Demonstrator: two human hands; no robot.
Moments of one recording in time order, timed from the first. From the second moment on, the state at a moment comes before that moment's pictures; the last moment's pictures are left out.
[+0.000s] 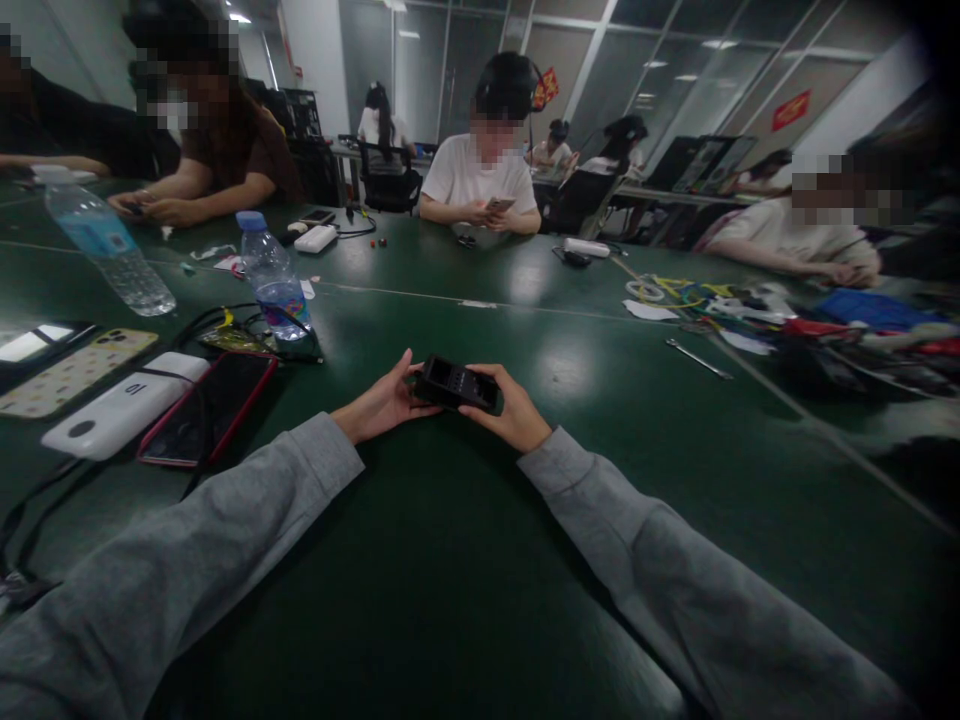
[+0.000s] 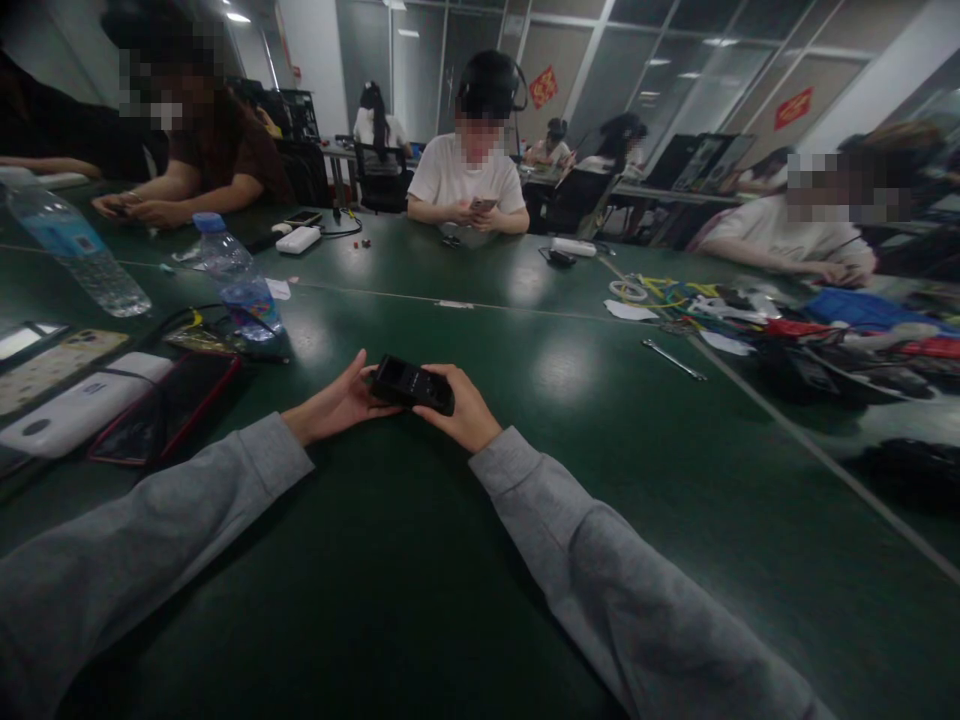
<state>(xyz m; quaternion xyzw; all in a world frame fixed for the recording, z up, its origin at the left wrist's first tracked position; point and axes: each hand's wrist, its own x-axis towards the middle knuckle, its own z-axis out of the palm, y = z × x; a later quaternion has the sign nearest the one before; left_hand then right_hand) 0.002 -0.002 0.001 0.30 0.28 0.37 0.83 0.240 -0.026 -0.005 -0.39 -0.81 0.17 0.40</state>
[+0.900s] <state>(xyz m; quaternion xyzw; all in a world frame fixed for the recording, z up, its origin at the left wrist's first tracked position) 0.003 -0.012 0.013 0.33 0.29 0.38 0.81 0.235 -0.032 -0.013 -0.39 -0.82 0.13 0.40</state>
